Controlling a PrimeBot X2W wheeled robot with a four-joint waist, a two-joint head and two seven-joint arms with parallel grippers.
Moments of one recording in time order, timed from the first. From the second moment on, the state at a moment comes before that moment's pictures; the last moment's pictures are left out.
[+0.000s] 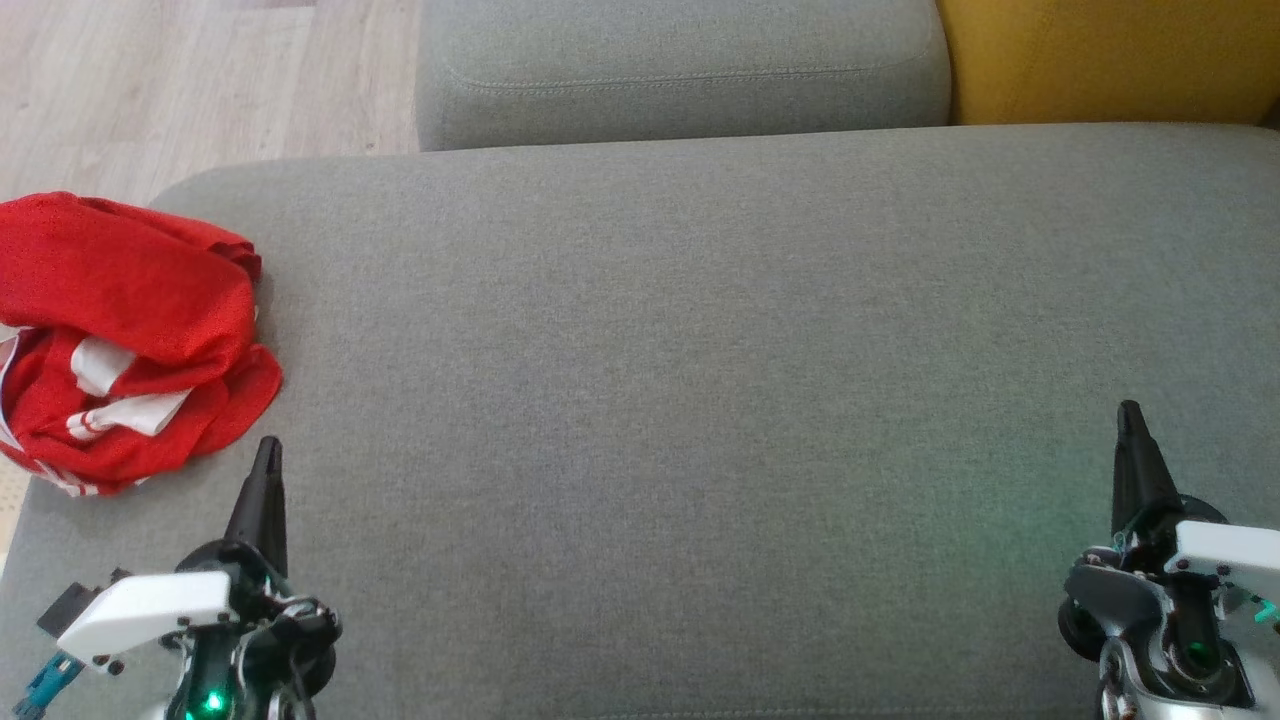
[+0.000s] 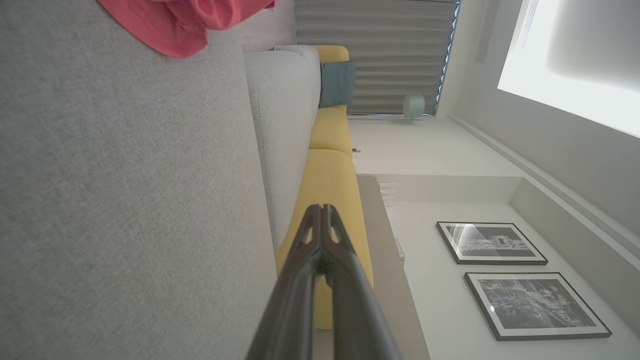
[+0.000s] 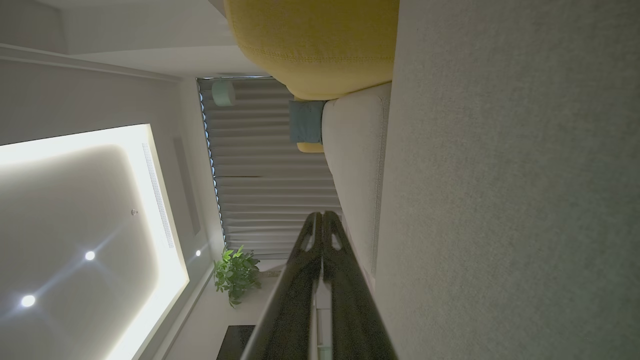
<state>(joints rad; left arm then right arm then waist) -0.05 0.03 0.08 0.28 -1.60 -0.12 0.11 -0.09 -0.04 -0.13 0.28 1.60 0.13 0.11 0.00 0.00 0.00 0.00</state>
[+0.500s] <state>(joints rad) 0.04 0.02 0.08 0.39 -1.60 -0.12 0.09 -0.01 -0.04 -0.12 0.38 1.59 0.13 0.10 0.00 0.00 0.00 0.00</state>
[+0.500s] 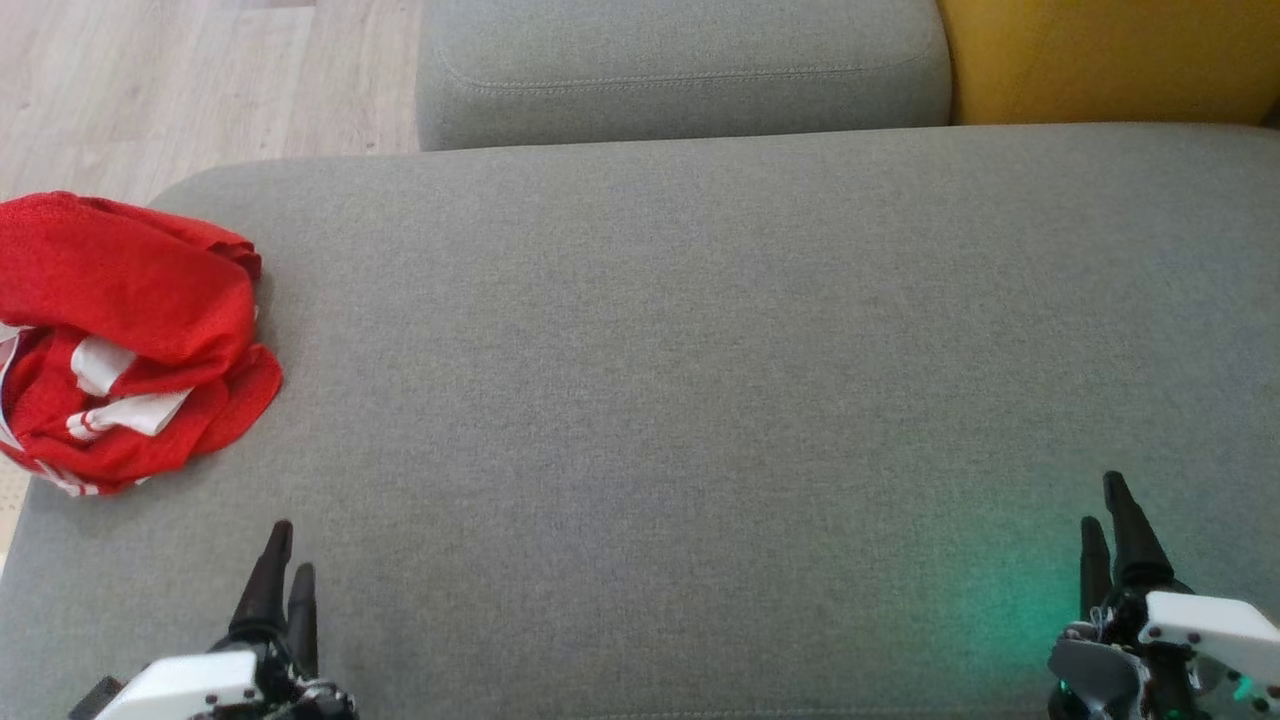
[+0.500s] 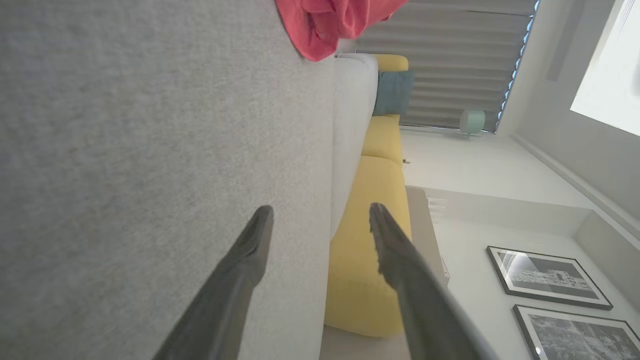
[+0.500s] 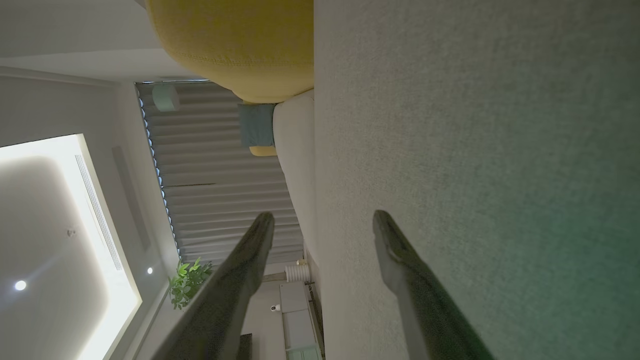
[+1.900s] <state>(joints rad) 0.02 0.02 0.07 0.29 -1.06 -0.09 -0.02 -0.04 -0.04 -0.04 0.30 1.08 0.13 -0.02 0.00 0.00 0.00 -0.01</state>
